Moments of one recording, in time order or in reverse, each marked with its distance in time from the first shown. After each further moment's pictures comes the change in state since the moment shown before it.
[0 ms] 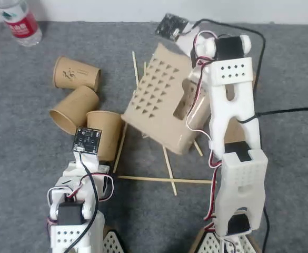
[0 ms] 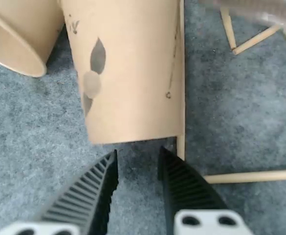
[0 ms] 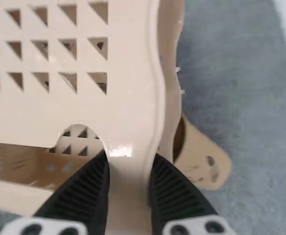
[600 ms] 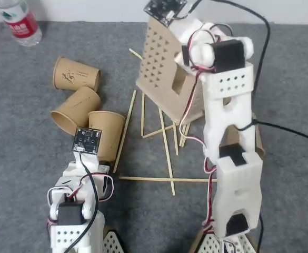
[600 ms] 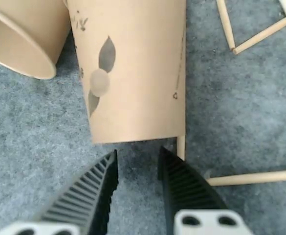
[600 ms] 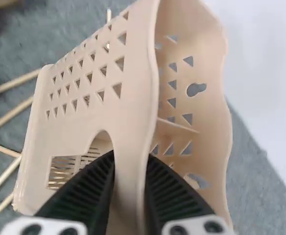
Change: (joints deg) left arm 0.0 0.0 0.0 0.0 0.0; right arm -5.1 -3.2 -14.2 0.3 -8.5
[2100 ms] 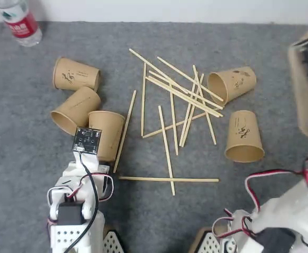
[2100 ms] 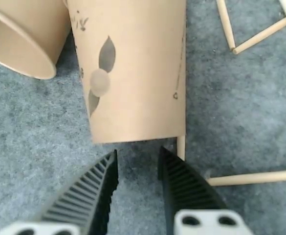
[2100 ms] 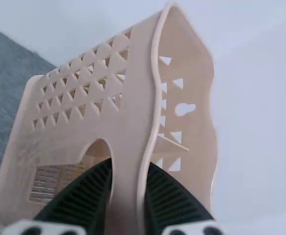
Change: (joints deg) left arm 0.0 0.0 0.0 0.0 0.0; right arm 49.2 -49.7 24.1 -5.6 14.9
